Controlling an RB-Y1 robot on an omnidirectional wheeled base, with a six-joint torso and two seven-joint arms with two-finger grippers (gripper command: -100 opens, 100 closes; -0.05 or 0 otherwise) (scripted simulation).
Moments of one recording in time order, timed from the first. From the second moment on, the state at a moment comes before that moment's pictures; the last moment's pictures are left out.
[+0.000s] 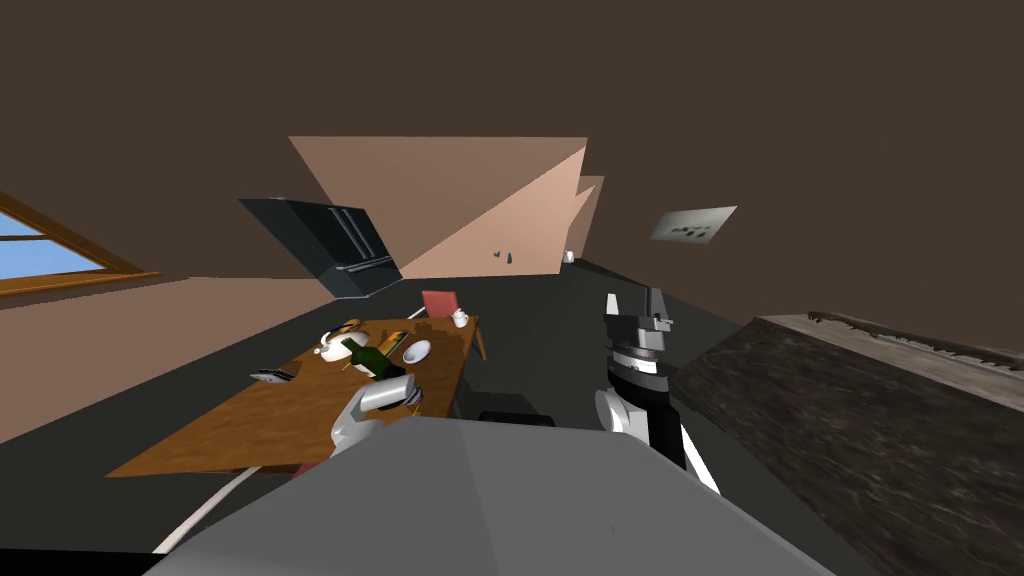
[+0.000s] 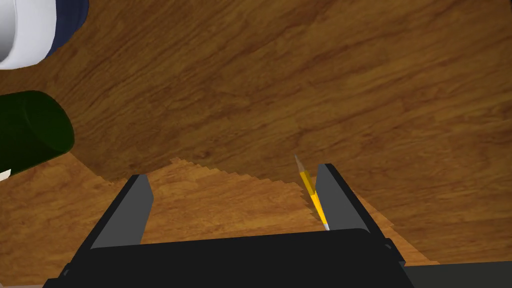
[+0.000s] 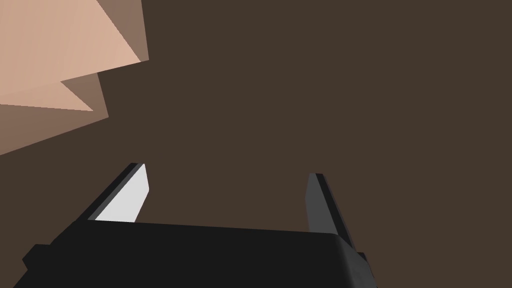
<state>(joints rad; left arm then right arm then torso) 0.19 0.24 0.37 -1.54 0.07 1.08 0.81 0.47 0.02 -0.01 -2.26 0.00 -0.61 -0.16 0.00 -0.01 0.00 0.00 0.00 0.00</state>
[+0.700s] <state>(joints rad) 0.19 0.24 0.42 -1.46 0.07 1.26 0.90 0.47 0.02 -0.01 -2.26 0.00 -0.61 -0.16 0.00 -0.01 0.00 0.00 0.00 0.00</state>
